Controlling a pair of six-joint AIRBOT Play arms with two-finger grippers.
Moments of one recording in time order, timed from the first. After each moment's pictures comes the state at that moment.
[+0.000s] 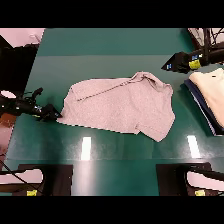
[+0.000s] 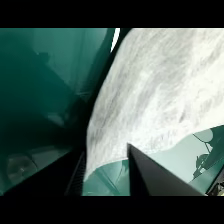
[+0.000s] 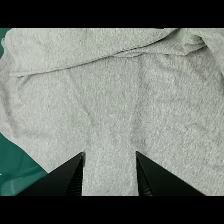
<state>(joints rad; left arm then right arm) 0.36 -1.48 0.89 0.94 -1.29 -1.12 -0.06 -1.35 1.57 -0.92 1.39 1.39</state>
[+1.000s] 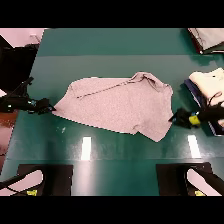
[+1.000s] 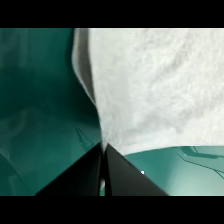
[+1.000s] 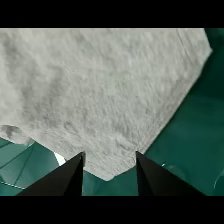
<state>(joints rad) 0.31 -1.23 0.88 0.94 -1.18 -1.14 -0.31 -1.00 0.67 -1.05 1.32 1.47</state>
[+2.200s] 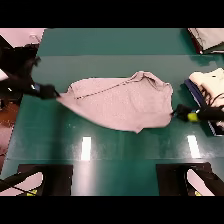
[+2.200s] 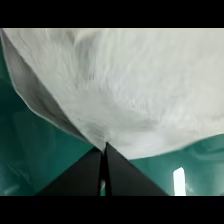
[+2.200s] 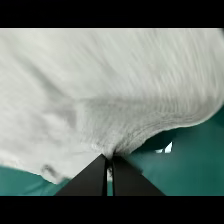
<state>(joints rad) 0.13 -1.22 1.19 0.99 -1.27 -1.23 -0.26 -0.88 0.71 -0.97 1.14 1.48</state>
